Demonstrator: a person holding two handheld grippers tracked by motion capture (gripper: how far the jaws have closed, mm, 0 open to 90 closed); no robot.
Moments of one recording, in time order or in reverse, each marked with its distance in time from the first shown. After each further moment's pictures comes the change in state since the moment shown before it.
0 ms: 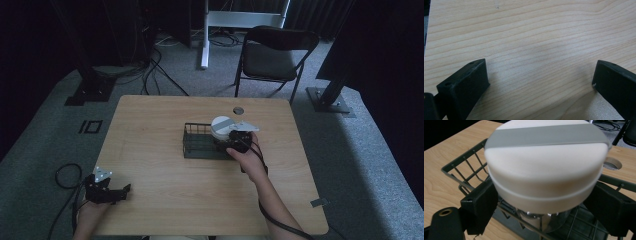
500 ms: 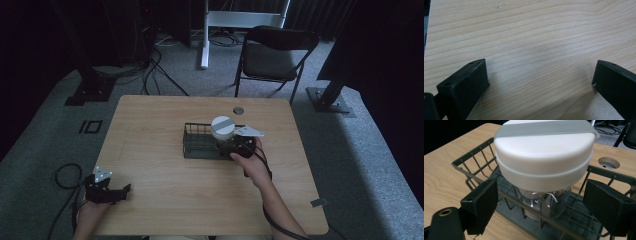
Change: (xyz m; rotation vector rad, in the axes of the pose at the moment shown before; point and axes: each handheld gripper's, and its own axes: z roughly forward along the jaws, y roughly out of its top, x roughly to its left) left arm 0.000 0.000 0.000 0.000 0.000 0.000; right arm -0.002 -0.011 -0.017 -0.035 0.019 0.000
